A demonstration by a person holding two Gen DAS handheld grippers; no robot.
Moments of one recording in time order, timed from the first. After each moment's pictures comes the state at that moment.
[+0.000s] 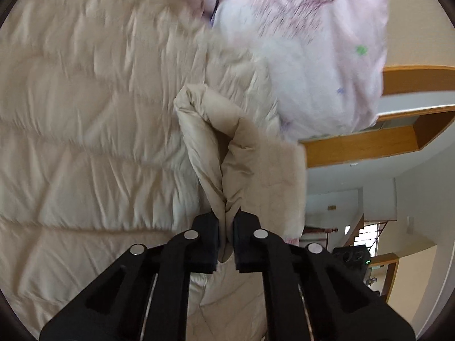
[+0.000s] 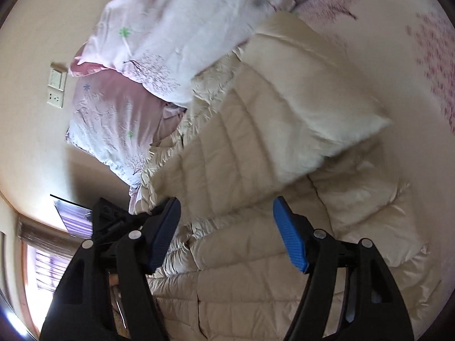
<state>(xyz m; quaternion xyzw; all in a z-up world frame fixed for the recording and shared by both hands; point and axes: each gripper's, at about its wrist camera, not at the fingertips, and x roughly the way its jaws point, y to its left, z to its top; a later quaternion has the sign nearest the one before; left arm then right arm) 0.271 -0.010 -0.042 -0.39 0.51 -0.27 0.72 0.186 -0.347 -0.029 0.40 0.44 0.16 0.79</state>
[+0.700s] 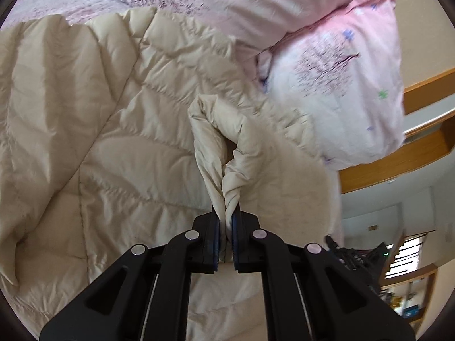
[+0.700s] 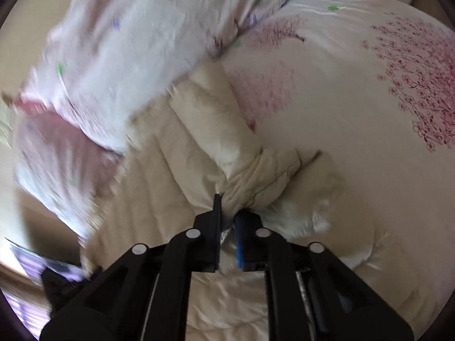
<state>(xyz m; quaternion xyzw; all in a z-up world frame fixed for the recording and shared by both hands) 0.270 0.073 -0.043 -0.32 0.49 -0.17 0.79 0.220 -0.347 -0.053 0.36 0.42 -0.03 0.83</state>
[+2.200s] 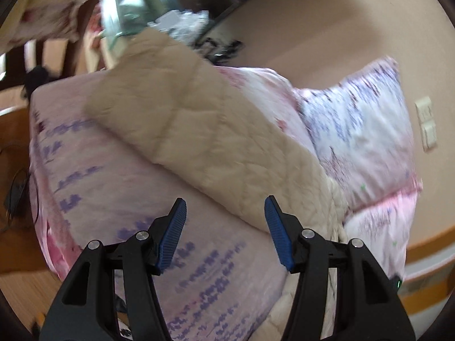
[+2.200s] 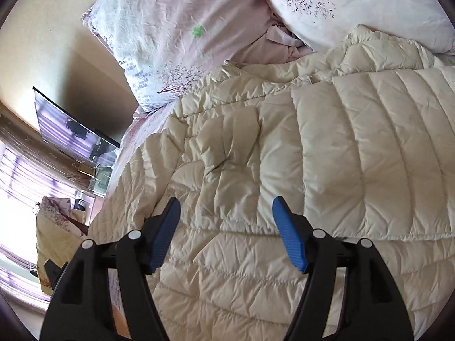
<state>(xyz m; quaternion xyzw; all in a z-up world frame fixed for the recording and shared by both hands) -0.008 0.328 -0.055 -0.51 0.31 0.17 0.78 0.263 -0.124 0.005 0.18 0.49 0.26 0.81</state>
